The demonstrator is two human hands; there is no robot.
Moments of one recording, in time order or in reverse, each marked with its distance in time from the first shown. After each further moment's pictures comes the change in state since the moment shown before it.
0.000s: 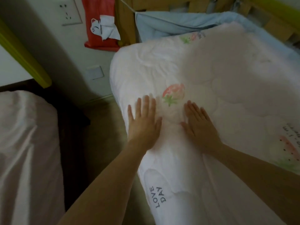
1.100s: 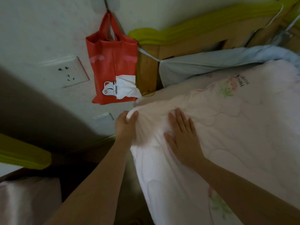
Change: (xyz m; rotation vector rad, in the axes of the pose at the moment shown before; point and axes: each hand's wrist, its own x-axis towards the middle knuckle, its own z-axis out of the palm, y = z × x) left_hand 0.310 -0.174 -0.024 -1.044 -0.006 -0.624; right_hand 0.310 -0.074 0.038 0.118 -0.068 0.149
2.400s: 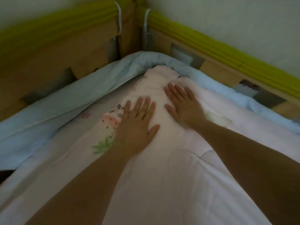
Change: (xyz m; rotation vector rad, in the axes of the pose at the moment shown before) left_hand 0.013 0.125 0.411 1.147 -0.546 1.303; right_hand 0.063 0.434 -0.095 -0.222 -0.002 0.355
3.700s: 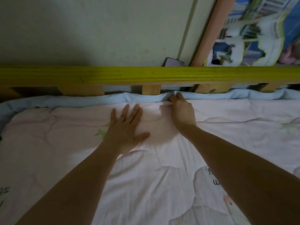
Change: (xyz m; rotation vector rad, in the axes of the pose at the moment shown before) left_hand 0.108 0.231 0.002 0.126 -0.152 0.657; right_hand -0.217 0.165 -0.039 0.215 0.324 1.016
